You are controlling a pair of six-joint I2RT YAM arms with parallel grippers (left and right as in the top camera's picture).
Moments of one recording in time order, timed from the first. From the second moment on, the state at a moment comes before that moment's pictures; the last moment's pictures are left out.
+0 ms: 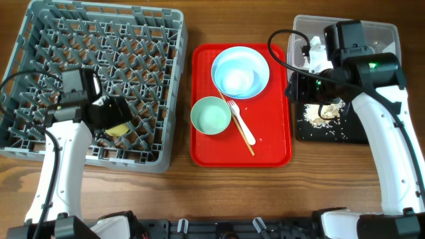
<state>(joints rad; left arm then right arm) 0.16 1.38 1.01 -0.86 -0.05 -0.24 0.13 1.50 1.53 -1.27 -0.23 0.17</state>
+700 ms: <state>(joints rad) -0.64 1.67 1.16 -0.51 0.14 -0.24 -0.16 1.41 1.55 -1.23 -0.29 0.23</state>
